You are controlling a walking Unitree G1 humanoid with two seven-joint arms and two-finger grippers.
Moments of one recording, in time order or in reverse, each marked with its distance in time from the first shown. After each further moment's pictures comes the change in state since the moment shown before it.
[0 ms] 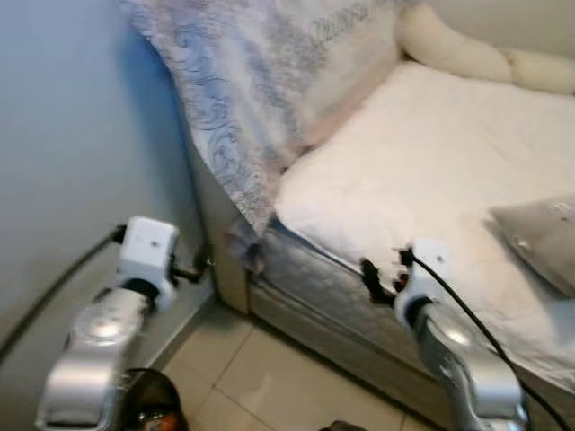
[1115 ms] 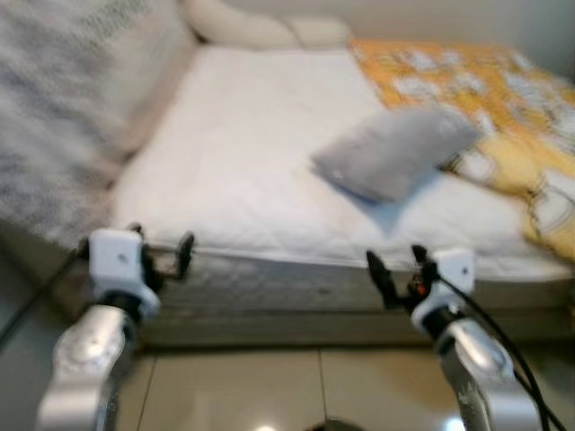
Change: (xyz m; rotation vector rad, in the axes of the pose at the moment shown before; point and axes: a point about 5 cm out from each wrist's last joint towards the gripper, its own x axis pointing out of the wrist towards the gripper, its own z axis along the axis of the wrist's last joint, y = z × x) left arm -0.011 0.014 -0.014 -0.106 -0.187 0.083; right arm -0.011 -0.018 0.002 -0.056 -0.292 0.187
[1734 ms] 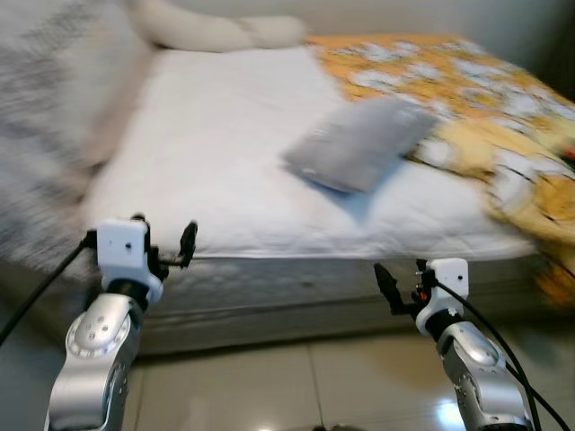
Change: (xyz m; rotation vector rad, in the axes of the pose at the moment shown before) left arm 0.012 0.005 0.014 0.026 -0.055 0.057; right arm 0.021 -0.027 -0.040 -0.022 0.098 -0.023
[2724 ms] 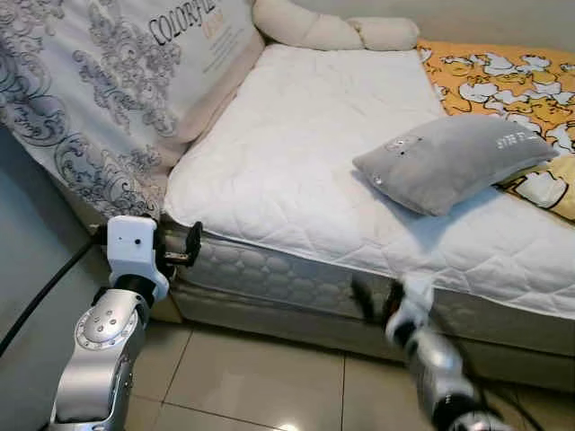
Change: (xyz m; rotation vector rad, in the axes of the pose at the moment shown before) left arm 0.007 -0.005 -0.006 0.005 0.046 -0.028; right arm 0.034 0.019 -0.027 0.136 -0.023 0.017
